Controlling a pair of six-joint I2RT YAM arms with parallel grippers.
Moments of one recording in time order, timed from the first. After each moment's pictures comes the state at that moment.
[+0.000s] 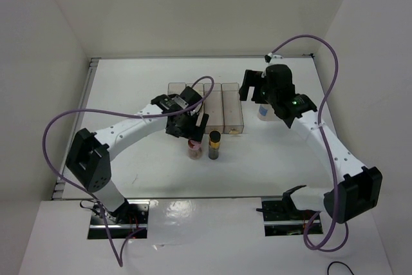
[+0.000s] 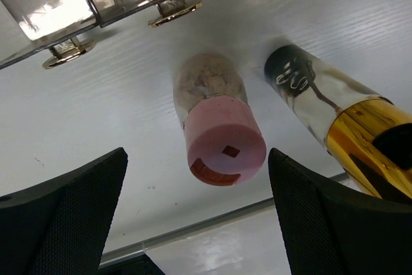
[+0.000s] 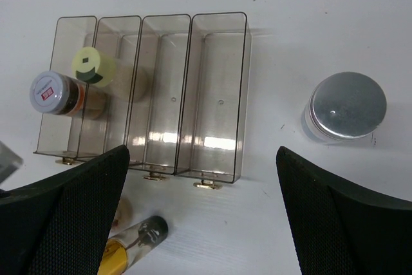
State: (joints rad) left arm -0.70 1.62 1.35 -0.88 -0.03 -0.42; right arm 0.36 1.26 1.18 -0.44 0.11 0.36
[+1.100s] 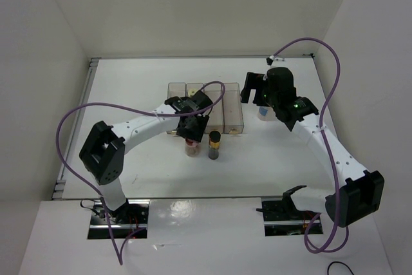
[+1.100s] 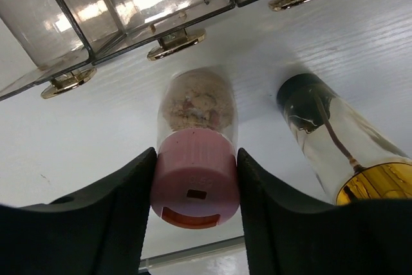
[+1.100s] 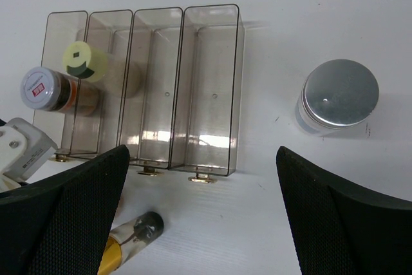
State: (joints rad) left arm -0.76 1.75 1.39 -0.85 -0.13 -0.43; right arm 0.36 1.23 1.15 -0.45 0.13 0.36
